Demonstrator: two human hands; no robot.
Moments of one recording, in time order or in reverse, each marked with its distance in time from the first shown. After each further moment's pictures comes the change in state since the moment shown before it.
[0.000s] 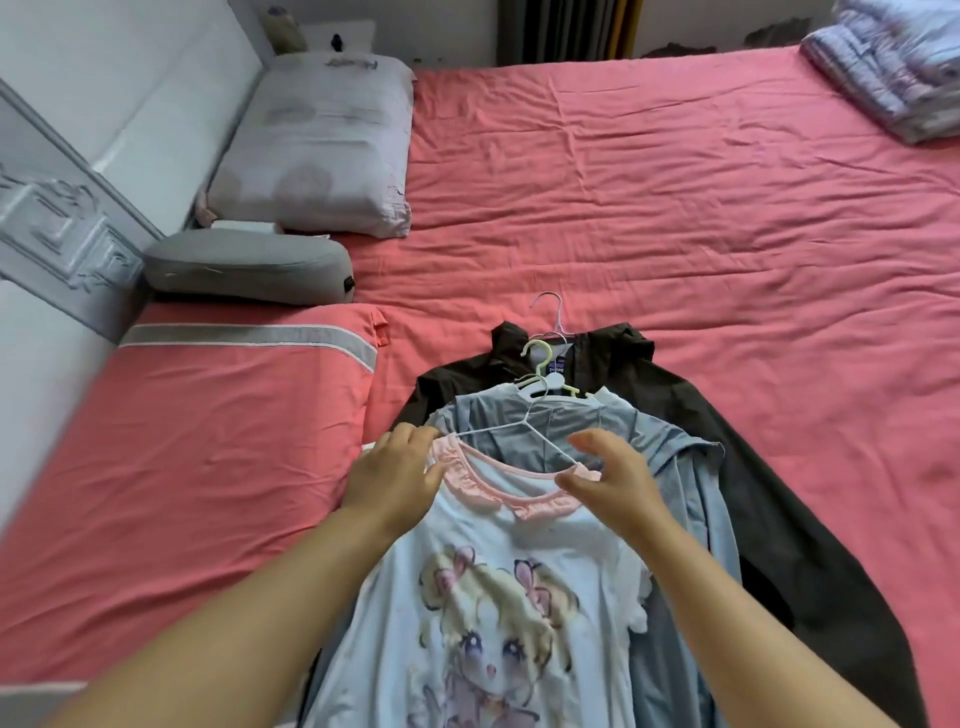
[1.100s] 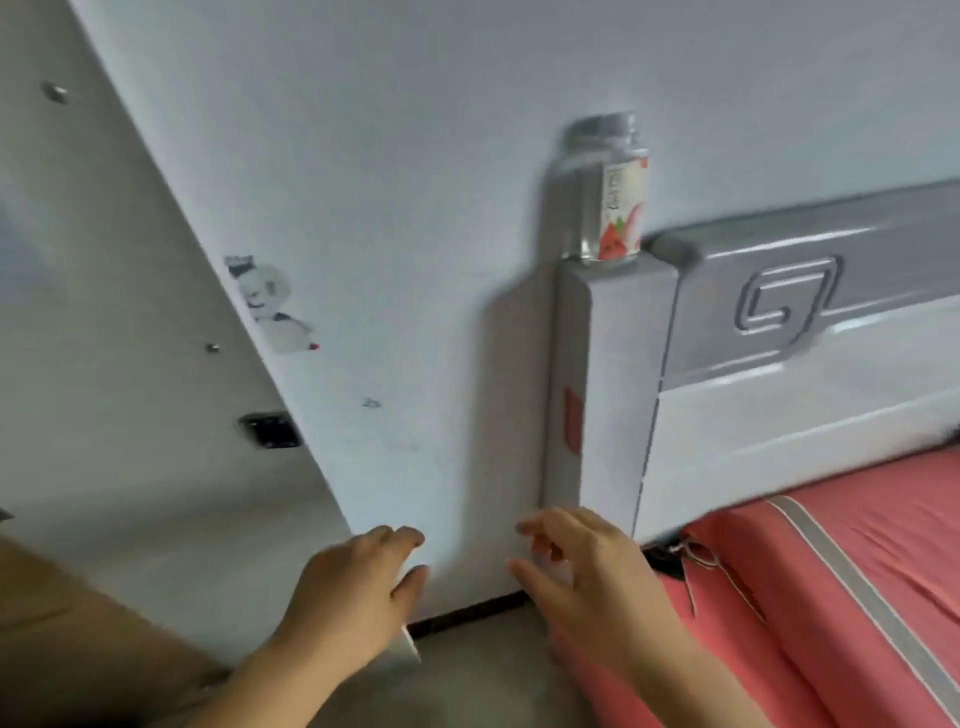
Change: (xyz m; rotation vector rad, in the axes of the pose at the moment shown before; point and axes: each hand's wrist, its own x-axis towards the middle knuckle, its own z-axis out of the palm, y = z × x) left_hand -0.909 -0.180 -0.134 -0.005 0.374 -1.182; right_hand -0.663 -0.464 0.259 0.005 -0.850 -1.377
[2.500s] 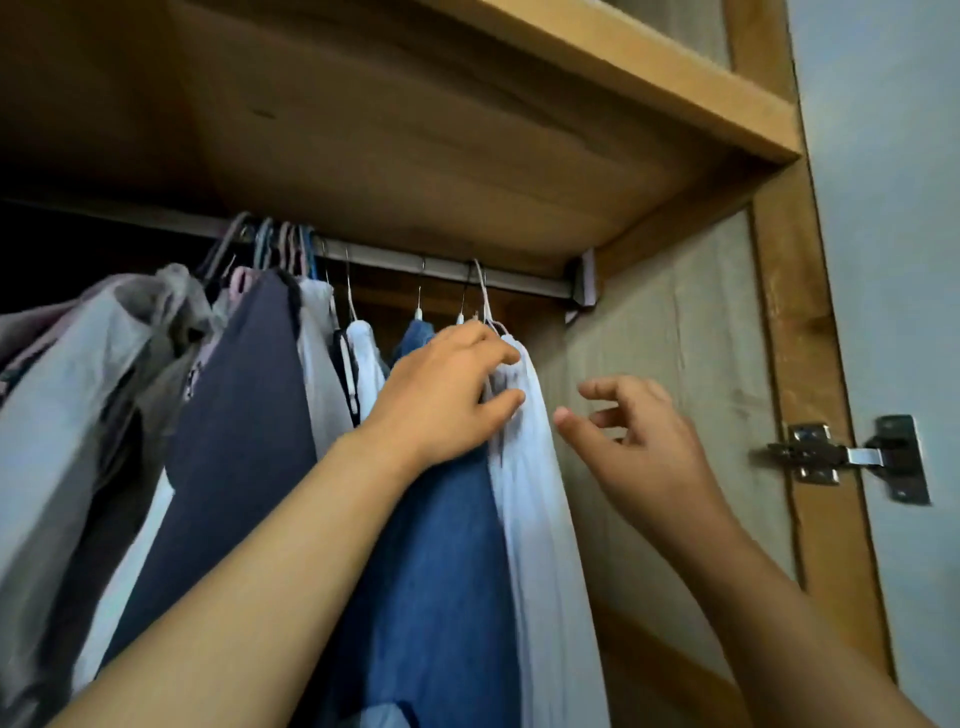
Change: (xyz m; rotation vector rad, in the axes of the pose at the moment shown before) left_hand -0.302 -0.294 -0.503 0.826 0.967 -0.800; right_hand 0.209 -0.679 0.095 0.955 -0.094 -1.043
